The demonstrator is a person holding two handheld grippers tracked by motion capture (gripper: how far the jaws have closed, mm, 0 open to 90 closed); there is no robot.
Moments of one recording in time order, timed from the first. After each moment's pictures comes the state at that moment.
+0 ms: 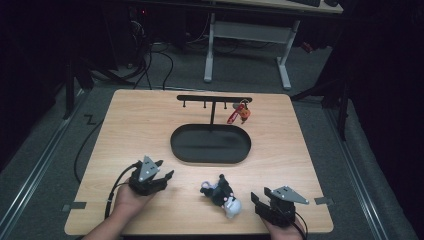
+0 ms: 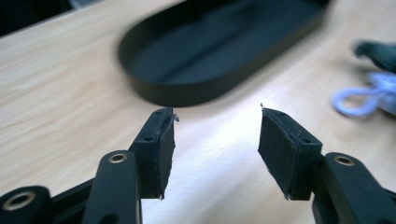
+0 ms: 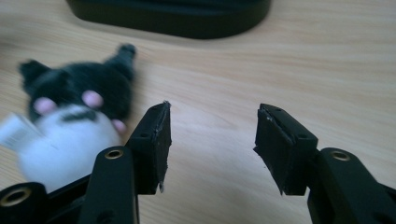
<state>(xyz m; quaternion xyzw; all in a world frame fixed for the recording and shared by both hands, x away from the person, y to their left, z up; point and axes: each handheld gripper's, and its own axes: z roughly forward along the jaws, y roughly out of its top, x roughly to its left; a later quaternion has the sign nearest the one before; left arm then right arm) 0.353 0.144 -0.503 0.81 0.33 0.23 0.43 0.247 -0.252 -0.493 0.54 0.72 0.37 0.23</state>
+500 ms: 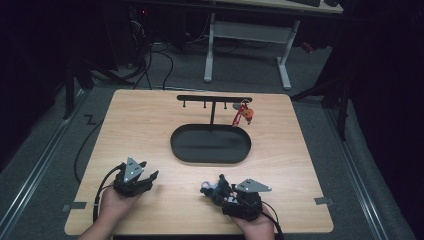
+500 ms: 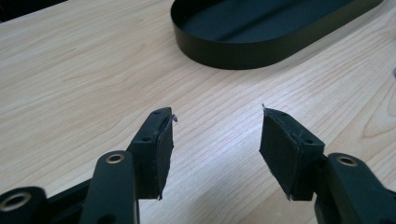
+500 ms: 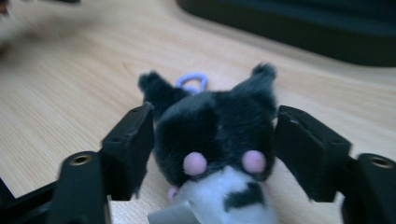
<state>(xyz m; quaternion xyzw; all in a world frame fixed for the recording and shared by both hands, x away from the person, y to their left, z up) 0.348 0.182 -0.511 0.80 0.37 0.25 0.40 0.275 -0.178 -0.501 0.47 0.78 0.39 0.14</state>
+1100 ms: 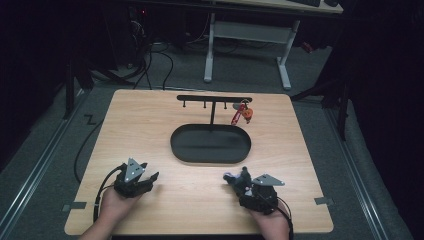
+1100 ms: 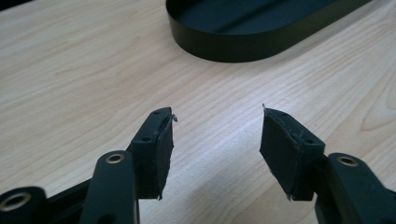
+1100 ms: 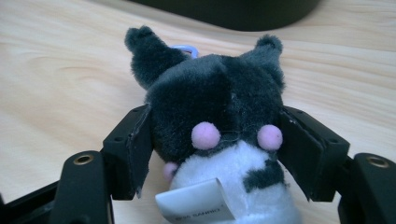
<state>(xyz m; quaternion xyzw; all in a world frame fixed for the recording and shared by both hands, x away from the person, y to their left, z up) 0.349 0.175 -0.515 0.82 0.36 0.23 0.39 0.291 -0.231 -0.510 0.53 0.76 0.32 0.20</state>
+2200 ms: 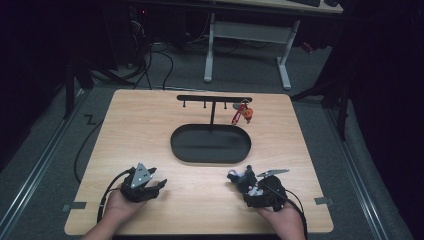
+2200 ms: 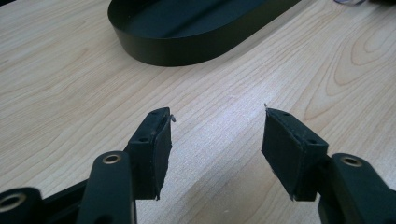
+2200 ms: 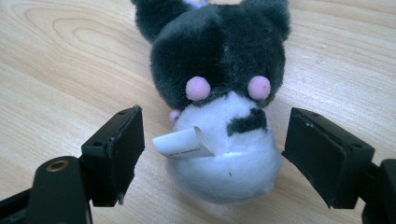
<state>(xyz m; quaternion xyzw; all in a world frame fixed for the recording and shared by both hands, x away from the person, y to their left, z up) 0.340 0.161 -0.517 0.84 0.30 0.21 0.41 0.299 -0.242 -0.482 0.56 0.79 0.22 0.09</state>
